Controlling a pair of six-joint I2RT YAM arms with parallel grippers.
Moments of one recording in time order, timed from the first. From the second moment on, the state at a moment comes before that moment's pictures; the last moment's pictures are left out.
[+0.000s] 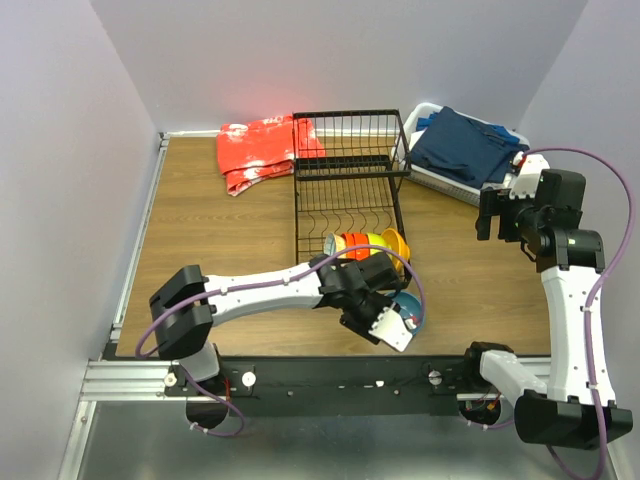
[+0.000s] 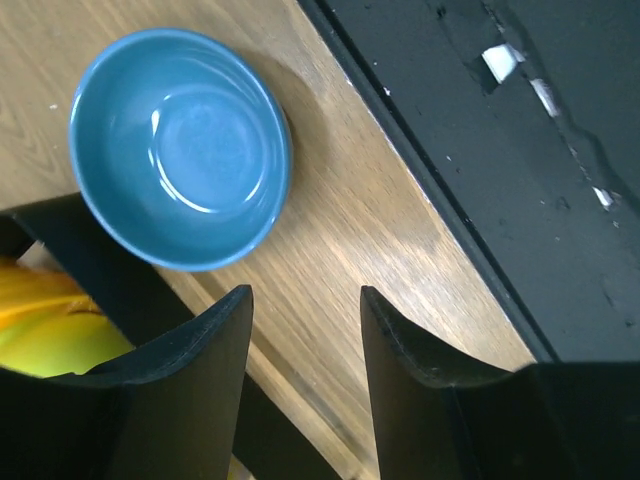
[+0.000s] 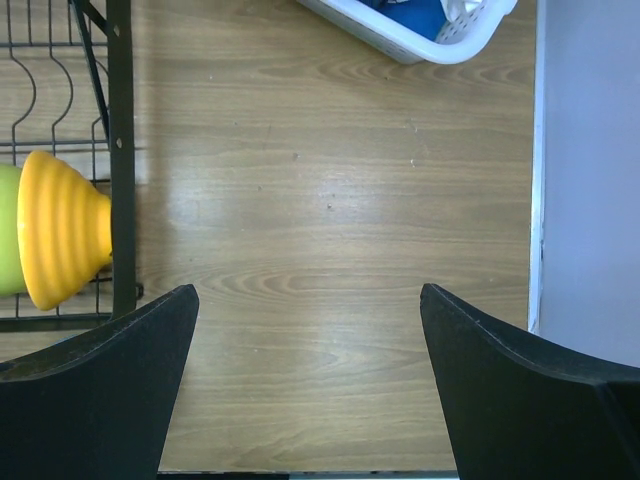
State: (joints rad) left arm -1.21 1.61 1.24 -0.70 0.38 0.95; right arm -0.12 1.00 1.22 -0.91 -0.08 -0.15
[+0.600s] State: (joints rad) left arm -1.23 1.84 1.32 -0.61 0.35 0.94; right arm -0.12 1.00 1.22 -0.91 -0.08 -0.15
